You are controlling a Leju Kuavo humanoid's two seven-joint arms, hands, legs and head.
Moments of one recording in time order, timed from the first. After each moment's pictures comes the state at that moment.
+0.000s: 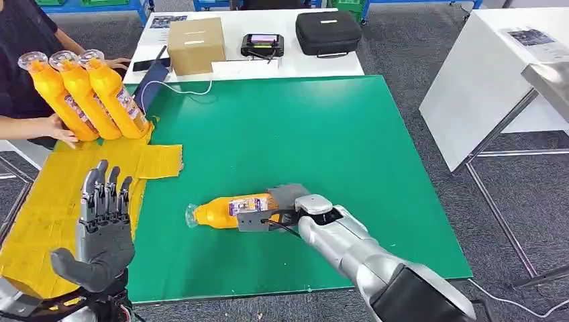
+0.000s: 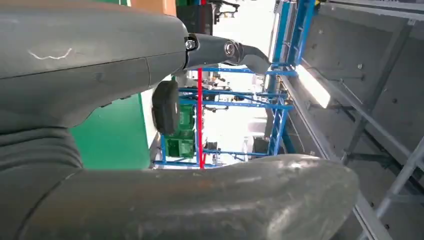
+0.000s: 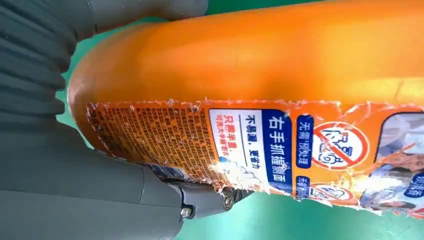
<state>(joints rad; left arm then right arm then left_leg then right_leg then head) 0.15 -0.09 -0.06 -1.86 0.15 -0.23 -0.52 -0.76 0.21 0.87 -0.40 0.78 0.19 0.15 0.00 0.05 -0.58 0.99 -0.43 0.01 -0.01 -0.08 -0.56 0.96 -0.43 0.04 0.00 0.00</state>
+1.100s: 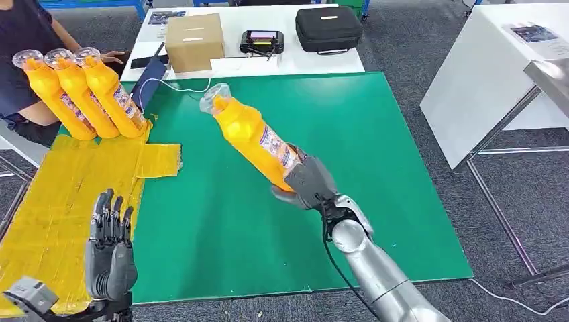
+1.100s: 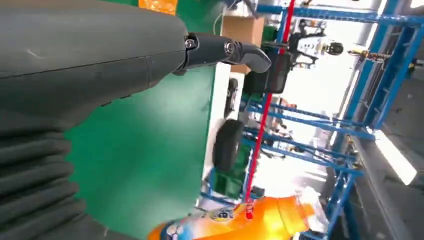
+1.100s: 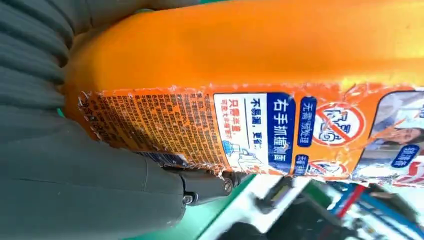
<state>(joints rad) 0.28 -0.13 -0.05 -1.84 0.20 -0.05 -0.39 -0.41 0.06 0.50 -1.18 0.30 -0.07 -0.07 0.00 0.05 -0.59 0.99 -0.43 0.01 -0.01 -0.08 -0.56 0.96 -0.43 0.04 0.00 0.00</state>
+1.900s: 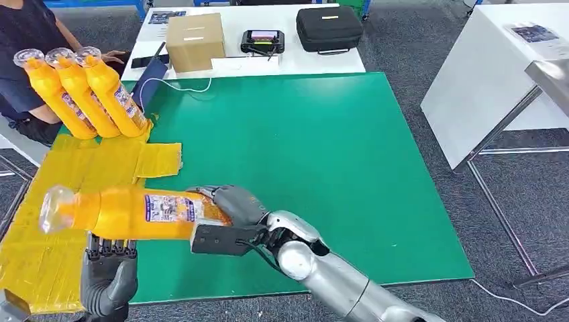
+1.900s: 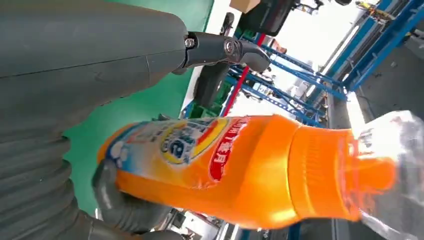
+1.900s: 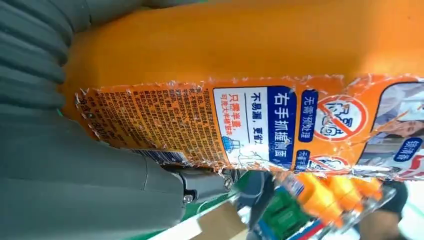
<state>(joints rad) 0.33 -0.14 0.00 -1.85 0.48 -0.35 -0.34 -0.50 0.14 0.90 -1.24 0.34 0.08 -0.01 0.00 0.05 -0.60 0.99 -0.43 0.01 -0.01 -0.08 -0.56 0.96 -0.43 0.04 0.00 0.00</state>
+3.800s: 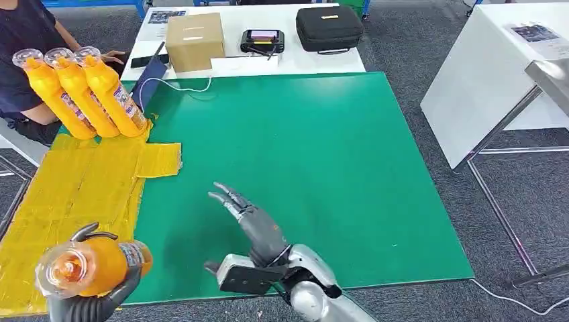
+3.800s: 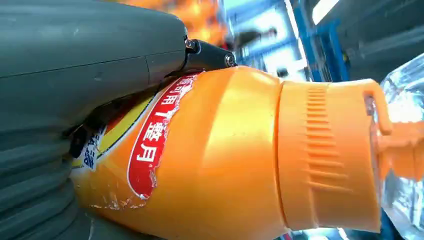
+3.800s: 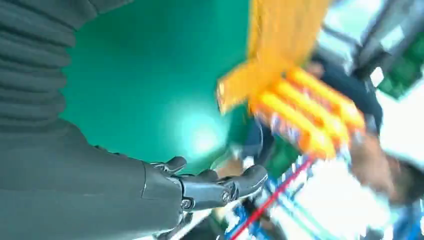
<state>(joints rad) 0.37 -0.19 0.18 -1.94 -0.32 -0.04 -0.67 -0.22 0.09 0.77 -1.41 0.47 -0.16 -0.18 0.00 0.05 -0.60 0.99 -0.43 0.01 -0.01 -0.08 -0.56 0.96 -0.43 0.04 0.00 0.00</state>
